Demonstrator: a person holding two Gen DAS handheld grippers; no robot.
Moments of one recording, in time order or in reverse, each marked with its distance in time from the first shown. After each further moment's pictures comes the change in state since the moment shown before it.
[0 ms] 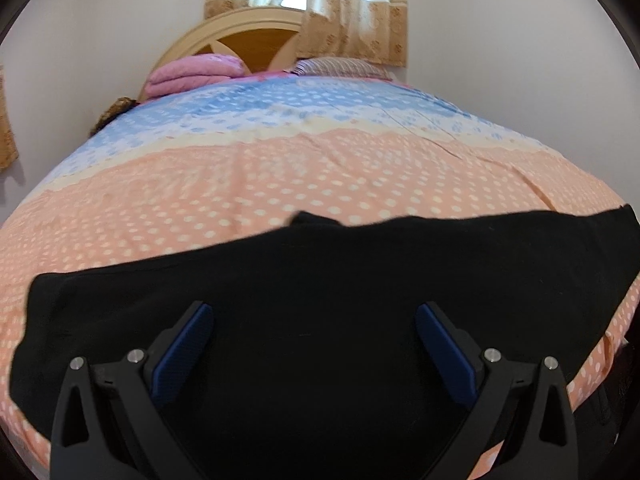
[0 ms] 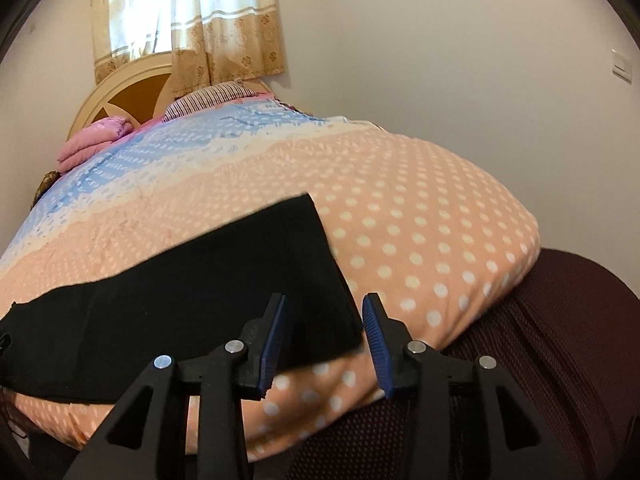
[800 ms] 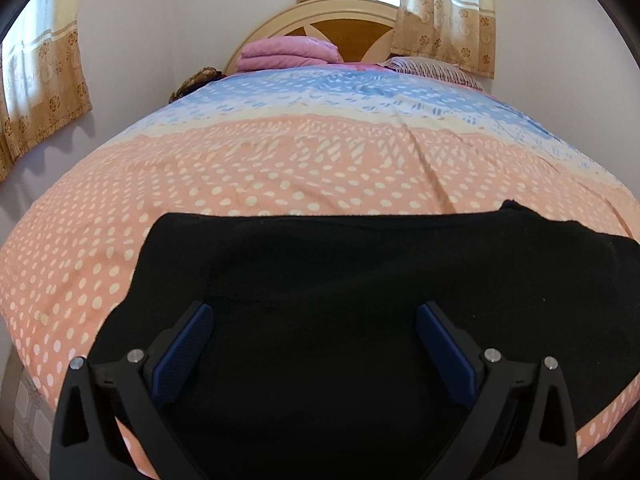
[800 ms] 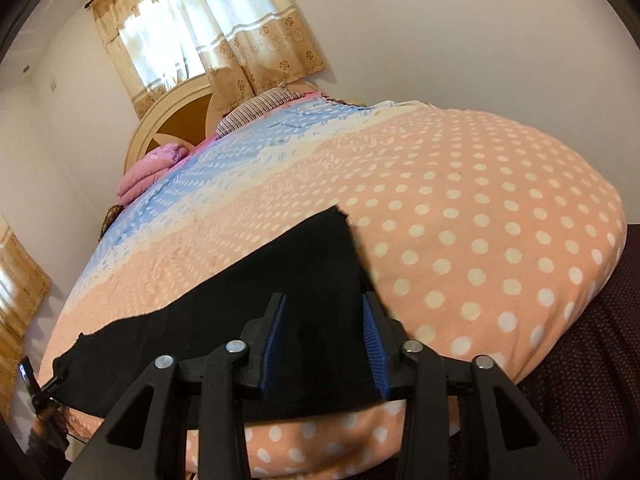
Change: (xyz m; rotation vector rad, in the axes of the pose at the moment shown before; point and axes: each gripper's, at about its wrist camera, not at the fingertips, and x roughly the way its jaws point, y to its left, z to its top) left arm 0.007 0.106 -0.024 -0.161 0.032 0.216; right arm 0.043 -0.034 0.015 0.157 0.024 0.318
